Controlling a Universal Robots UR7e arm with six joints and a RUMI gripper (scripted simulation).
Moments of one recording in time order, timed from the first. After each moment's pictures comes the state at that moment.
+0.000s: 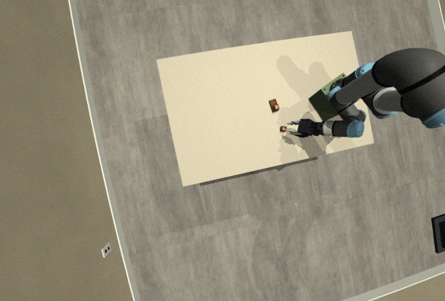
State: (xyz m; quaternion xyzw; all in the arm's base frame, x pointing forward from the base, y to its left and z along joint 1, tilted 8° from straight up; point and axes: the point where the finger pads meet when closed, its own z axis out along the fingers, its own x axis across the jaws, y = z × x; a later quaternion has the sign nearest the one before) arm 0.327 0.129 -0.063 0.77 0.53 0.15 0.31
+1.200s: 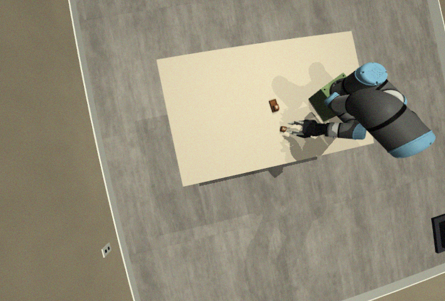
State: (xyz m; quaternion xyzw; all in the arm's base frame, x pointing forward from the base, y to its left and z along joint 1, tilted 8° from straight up) arm 0.322 0.129 -0.063 0.74 0.52 0.20 0.38
